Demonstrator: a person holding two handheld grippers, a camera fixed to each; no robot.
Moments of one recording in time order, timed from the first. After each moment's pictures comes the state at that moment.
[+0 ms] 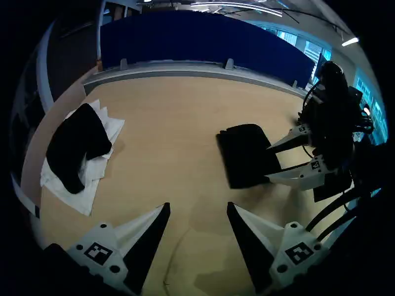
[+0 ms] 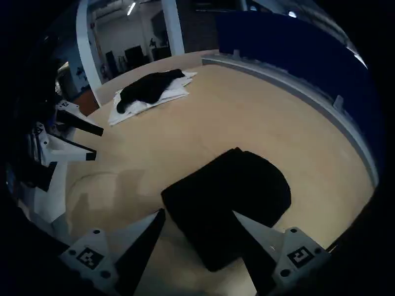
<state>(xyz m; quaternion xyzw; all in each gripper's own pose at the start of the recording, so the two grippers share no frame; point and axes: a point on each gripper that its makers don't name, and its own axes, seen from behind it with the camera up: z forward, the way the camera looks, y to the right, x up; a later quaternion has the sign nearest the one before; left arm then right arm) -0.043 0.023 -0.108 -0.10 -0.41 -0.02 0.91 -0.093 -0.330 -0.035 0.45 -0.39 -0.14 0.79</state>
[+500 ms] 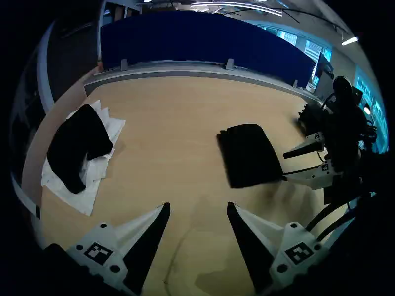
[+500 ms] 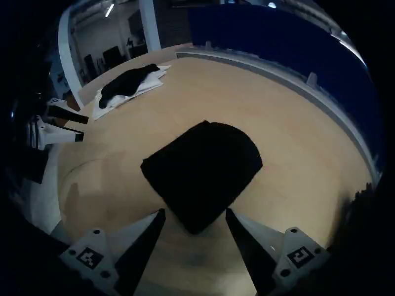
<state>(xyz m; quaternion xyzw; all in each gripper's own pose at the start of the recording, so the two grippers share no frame) -0.040 0.022 -0.110 -0.09 -0.41 -0.02 0.91 -0.103 -0.267 -0.049 0.37 -0.43 -0.14 0.81</state>
